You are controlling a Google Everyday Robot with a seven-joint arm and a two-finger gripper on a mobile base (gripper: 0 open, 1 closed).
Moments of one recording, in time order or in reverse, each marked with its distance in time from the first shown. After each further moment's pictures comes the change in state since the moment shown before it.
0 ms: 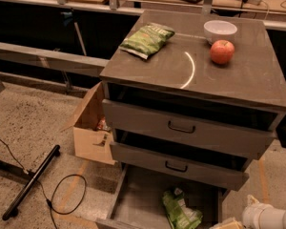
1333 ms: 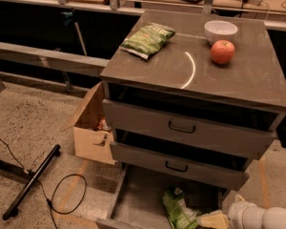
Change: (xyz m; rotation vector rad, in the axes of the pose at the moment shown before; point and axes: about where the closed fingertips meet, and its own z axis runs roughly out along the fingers) arm 0.000 -0.011 0.074 -0.001 -0.087 0.123
